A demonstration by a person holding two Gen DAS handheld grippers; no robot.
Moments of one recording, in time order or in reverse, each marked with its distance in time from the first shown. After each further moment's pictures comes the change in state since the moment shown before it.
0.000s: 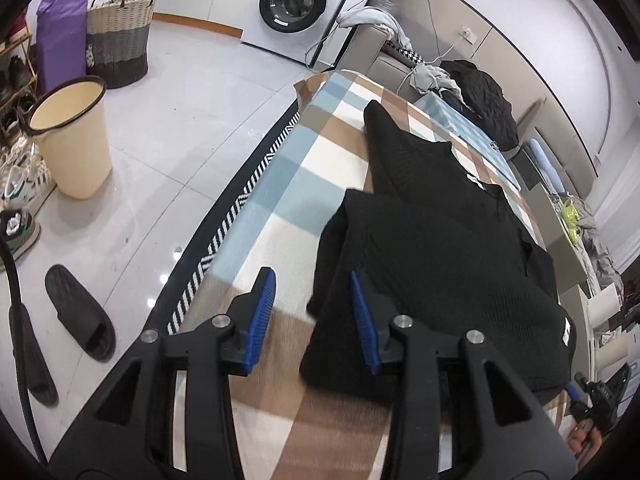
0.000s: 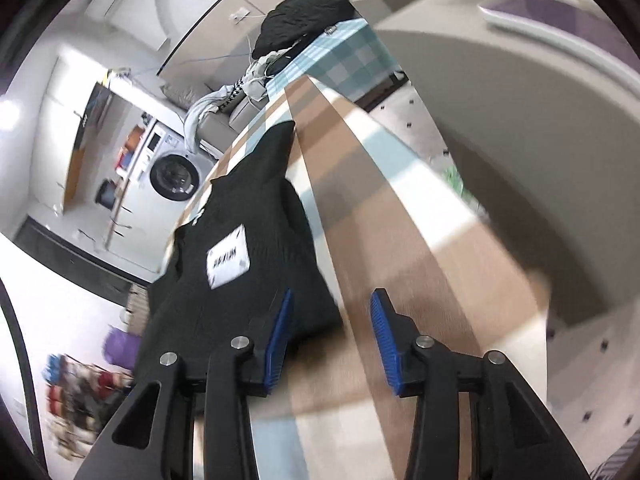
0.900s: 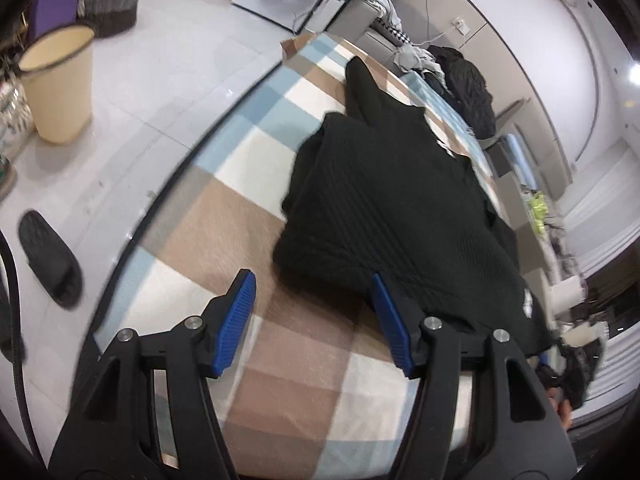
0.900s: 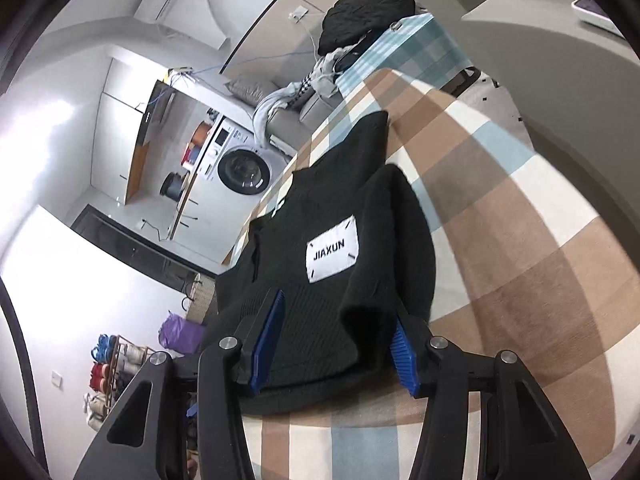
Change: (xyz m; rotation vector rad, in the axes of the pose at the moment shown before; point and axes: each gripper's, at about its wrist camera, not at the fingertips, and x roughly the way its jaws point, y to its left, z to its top) left arm -0.024 0.007 -0.049 -0.091 0.128 -0.151; right arm 0.008 0.043 -0.009 -0.061 0.006 0.250
